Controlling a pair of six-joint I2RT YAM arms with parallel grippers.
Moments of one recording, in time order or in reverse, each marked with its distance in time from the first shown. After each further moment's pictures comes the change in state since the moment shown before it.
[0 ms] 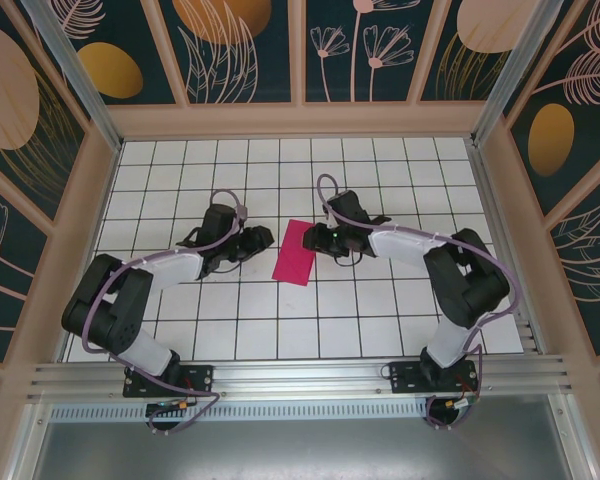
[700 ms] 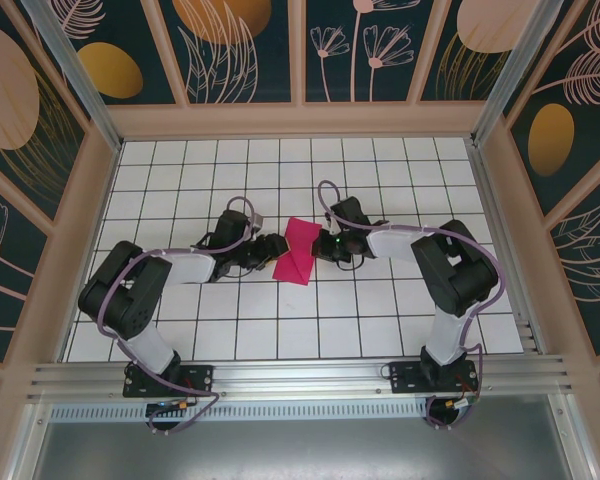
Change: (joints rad) left arm -0.062 0.122 -0.004 0.124 0.118 -0.085; right arm -0.040 0.079 -0.044 0.074 -0.060 -0.002
